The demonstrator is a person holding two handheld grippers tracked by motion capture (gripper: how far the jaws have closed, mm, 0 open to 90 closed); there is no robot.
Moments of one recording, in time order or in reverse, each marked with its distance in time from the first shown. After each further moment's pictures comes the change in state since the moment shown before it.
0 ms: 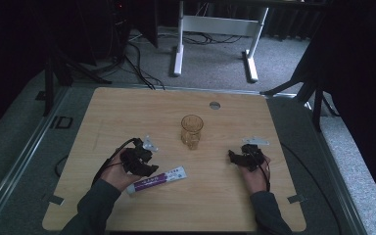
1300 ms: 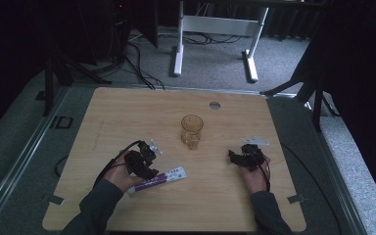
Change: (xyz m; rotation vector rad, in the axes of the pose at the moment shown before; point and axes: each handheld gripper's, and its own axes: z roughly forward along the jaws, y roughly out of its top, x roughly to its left) left arm -0.005 0.003 0.014 0.110 -0.015 0.003; right arm 0.000 0.000 0.000 0.000 0.000 0.000
